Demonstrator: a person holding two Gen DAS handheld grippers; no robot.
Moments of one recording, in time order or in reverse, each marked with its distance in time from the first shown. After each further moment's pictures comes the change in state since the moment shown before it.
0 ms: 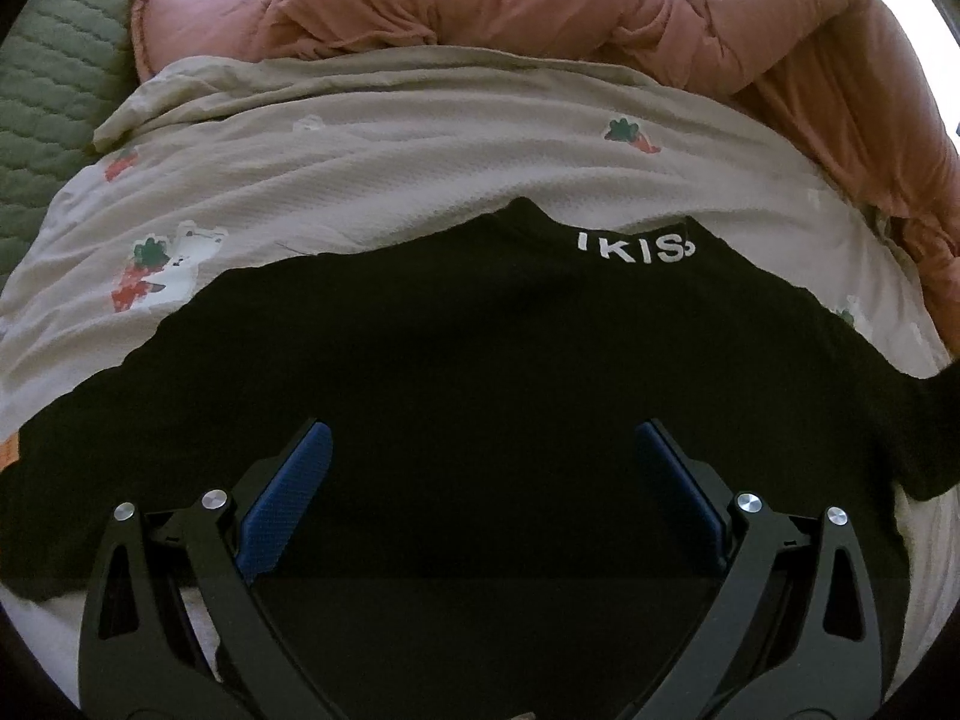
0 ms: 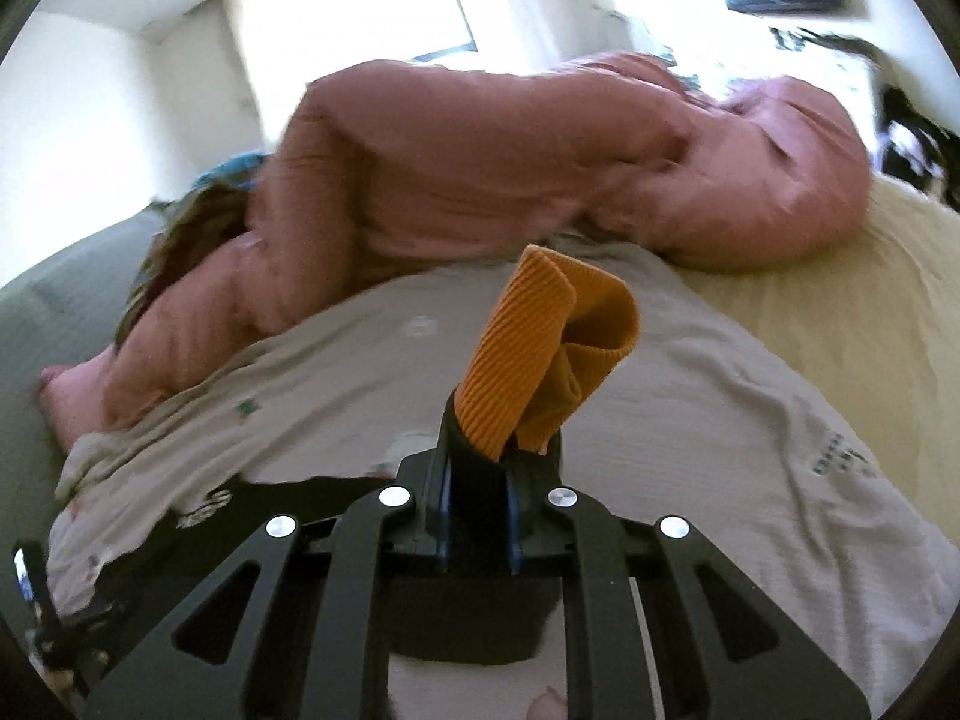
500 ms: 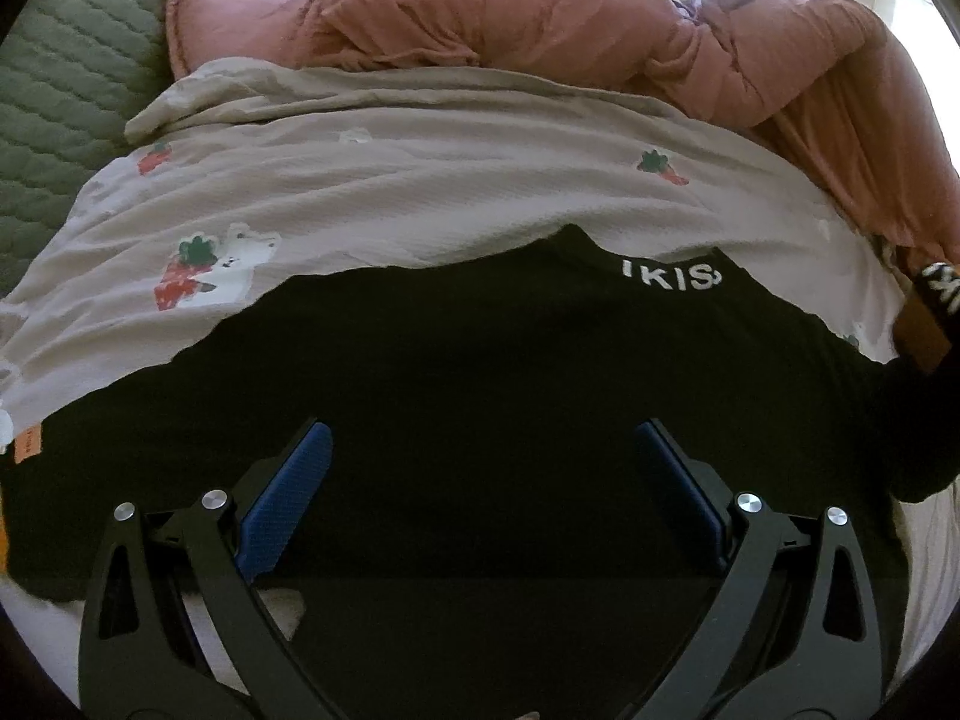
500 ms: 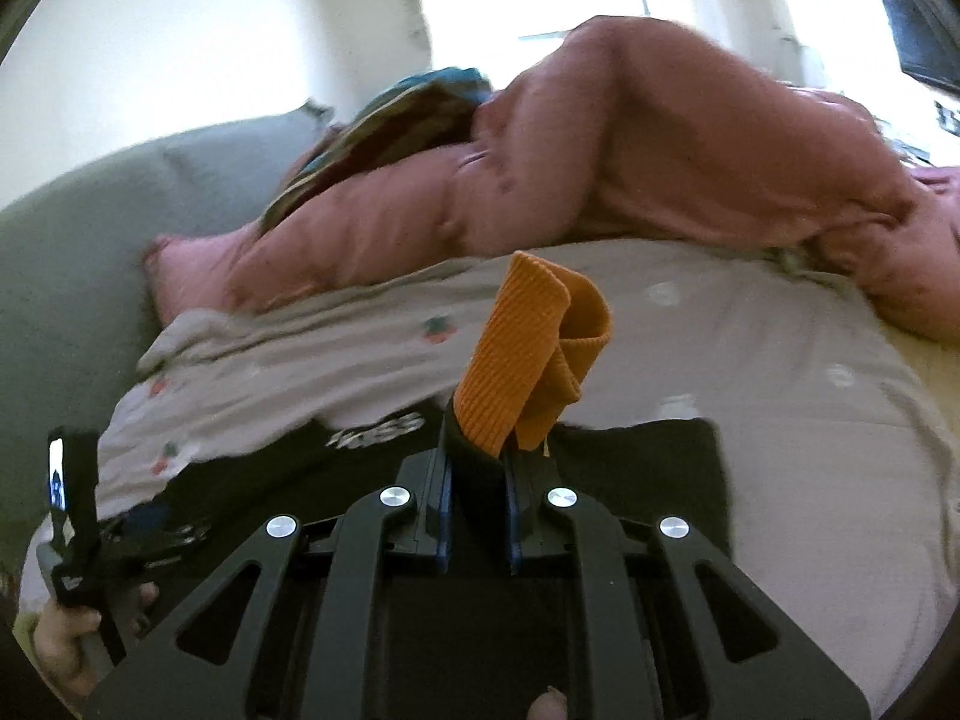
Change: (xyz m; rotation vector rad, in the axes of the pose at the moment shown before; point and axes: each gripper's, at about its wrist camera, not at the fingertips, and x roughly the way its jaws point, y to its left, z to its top) left arm -0.017 0.032 -0.001 -0.043 -0.040 0.013; right arm 0.022 0.170 -0.047 -0.267 0.108 0.262
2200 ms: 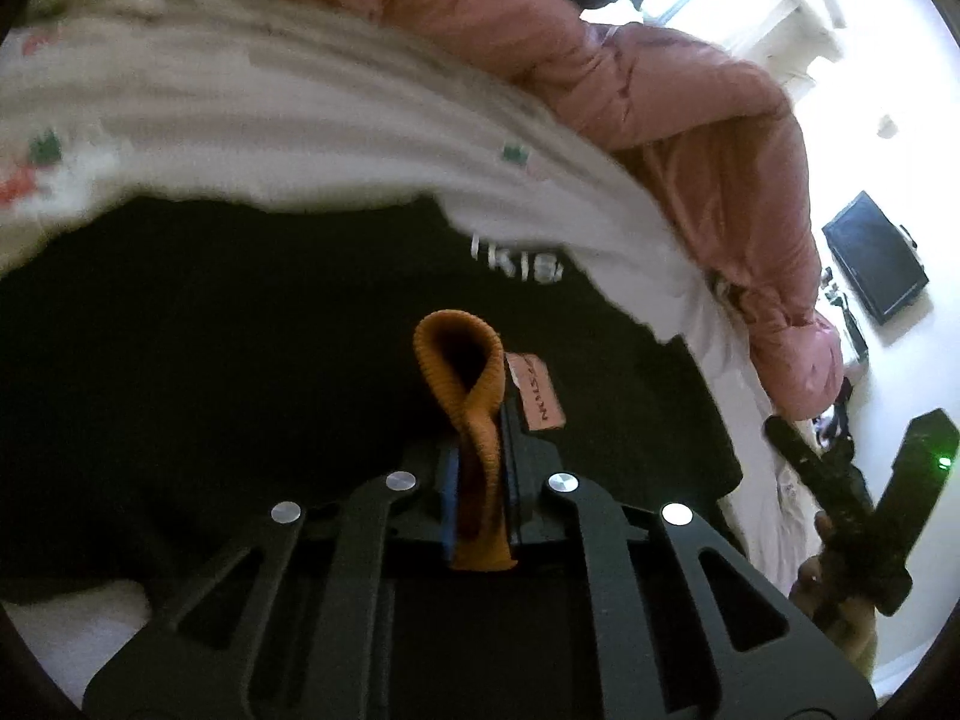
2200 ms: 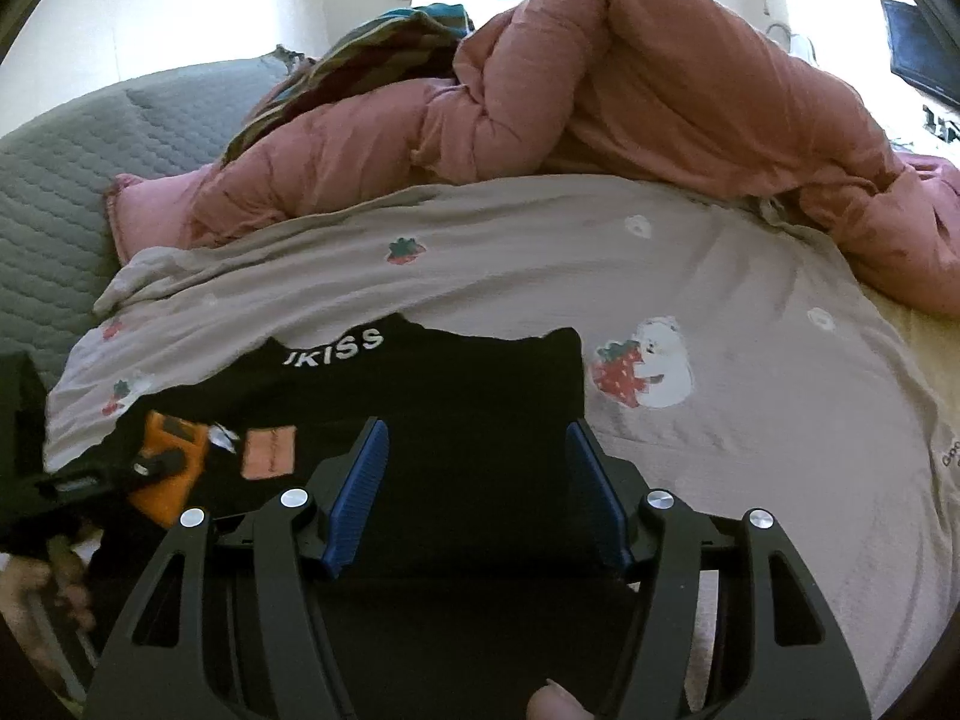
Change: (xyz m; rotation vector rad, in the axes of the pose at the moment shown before) left arm 0.011 0.017 -0.009 -0.125 0.026 -0.521; right arm 0.011 -0.015 -0.037 0.008 0.108 -0.146
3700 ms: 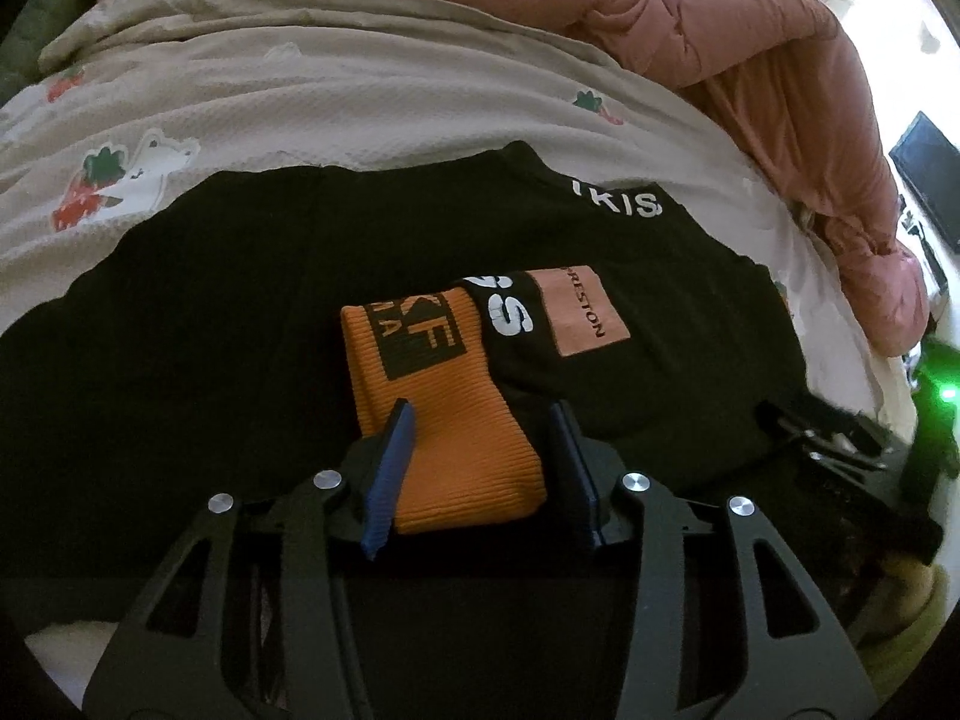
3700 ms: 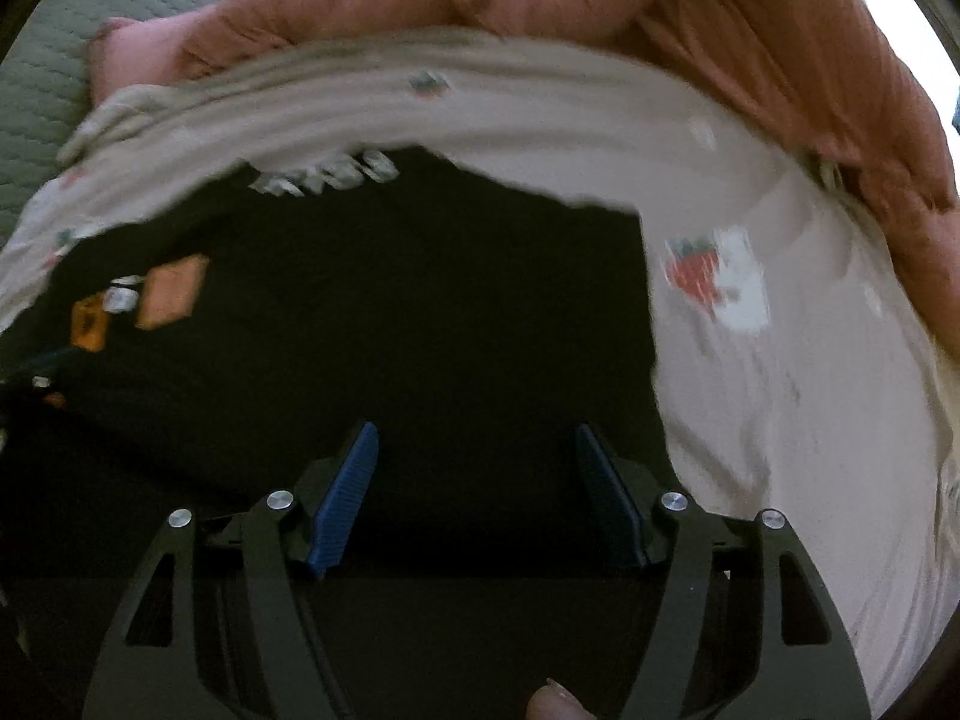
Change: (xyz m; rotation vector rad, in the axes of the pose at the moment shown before) left arm 0.005 0.024 -0.014 0.104 0.115 0.226; right arm 0.081 0.021 -0.033 -0.122 0.290 -0.059
